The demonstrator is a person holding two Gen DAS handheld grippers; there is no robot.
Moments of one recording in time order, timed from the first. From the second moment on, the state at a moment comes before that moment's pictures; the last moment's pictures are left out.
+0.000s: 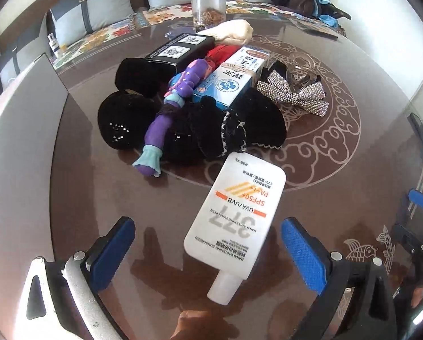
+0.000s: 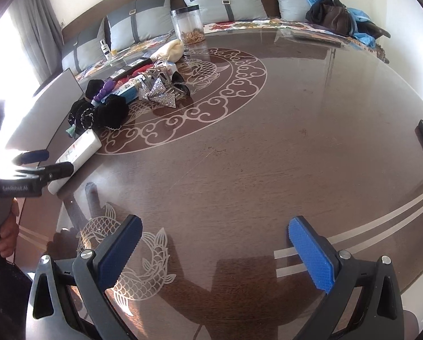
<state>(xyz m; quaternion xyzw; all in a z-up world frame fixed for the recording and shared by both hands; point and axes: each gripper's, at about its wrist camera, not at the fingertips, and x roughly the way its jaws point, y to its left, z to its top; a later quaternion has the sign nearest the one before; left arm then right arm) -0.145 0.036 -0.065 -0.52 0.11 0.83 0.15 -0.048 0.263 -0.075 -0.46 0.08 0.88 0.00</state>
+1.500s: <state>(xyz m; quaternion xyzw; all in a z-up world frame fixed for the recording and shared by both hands) -0.060 -0.008 -0.070 -0.44 -0.04 0.89 0.12 -0.251 0.180 -0.069 -0.50 -0.11 0.84 -0.20</state>
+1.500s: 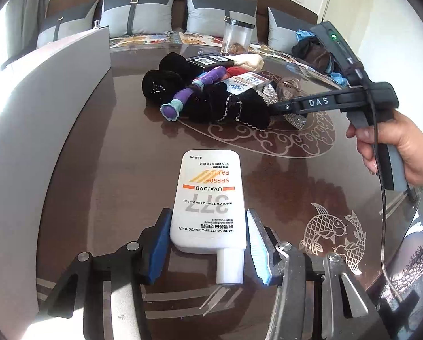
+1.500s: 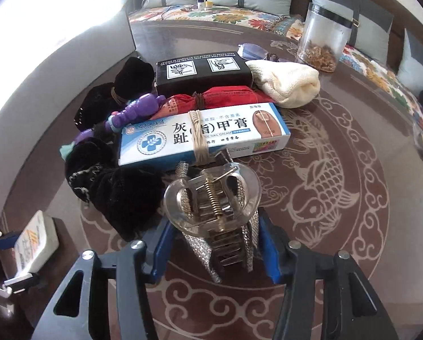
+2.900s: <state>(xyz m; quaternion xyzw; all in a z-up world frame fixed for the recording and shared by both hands) -0.006 -0.255 0.034 -0.42 -0.14 0.89 -0.08 -0.110 -0.084 0.054 -0.39 -0.04 0.85 -0.36</state>
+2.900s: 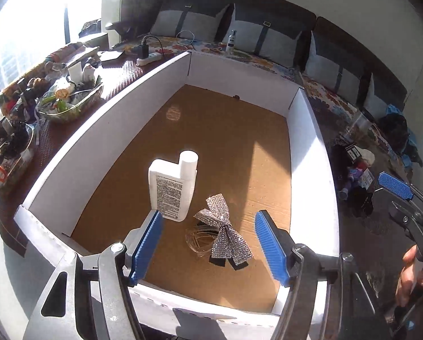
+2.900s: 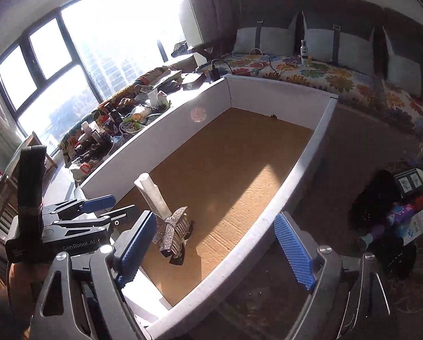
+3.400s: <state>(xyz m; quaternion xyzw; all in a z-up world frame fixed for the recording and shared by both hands) -0.057 0.008 -0.053 -0.48 0.00 0.87 0.08 -0.122 0.211 -0.080 -0.48 -0.04 0.88 -0.06</state>
